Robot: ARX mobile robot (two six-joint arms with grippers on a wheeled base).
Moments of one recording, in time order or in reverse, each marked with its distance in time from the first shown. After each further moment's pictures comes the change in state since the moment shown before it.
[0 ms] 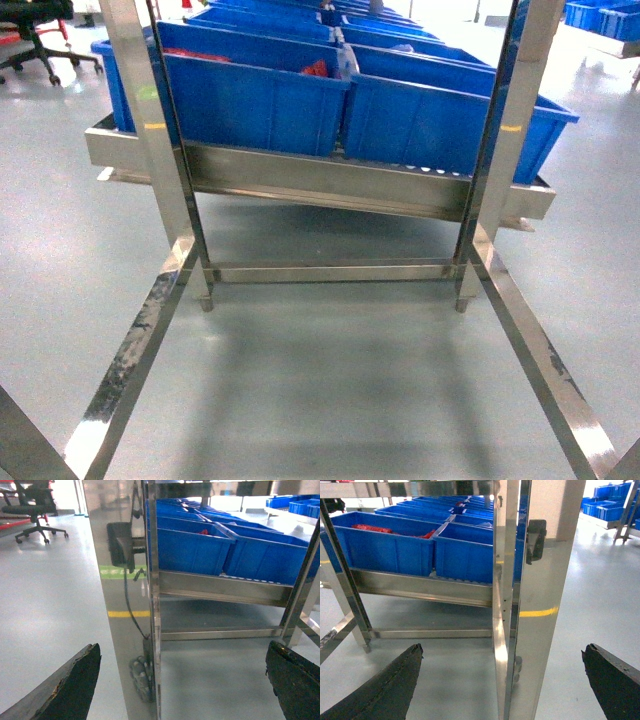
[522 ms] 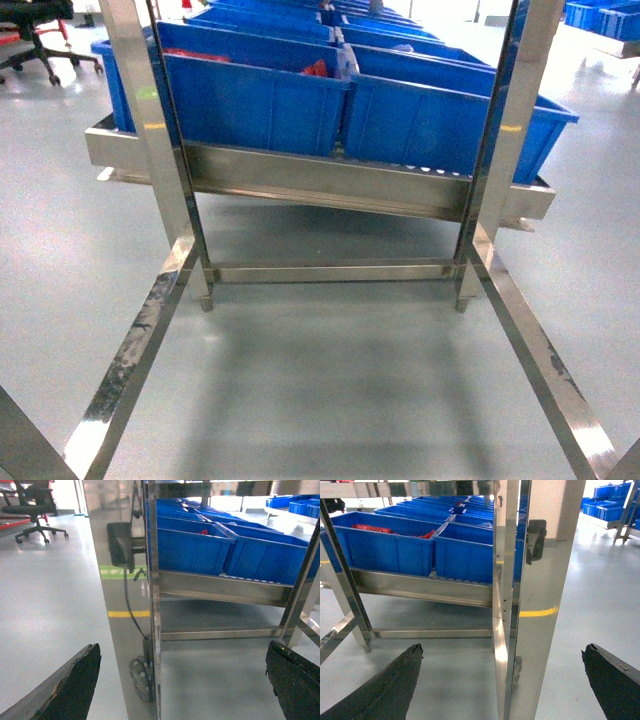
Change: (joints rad) left arm 0.000 0.000 0.000 0.000 0.000 0.000; right arm 0.000 0.000 0.000 0.000 0.000 0.000
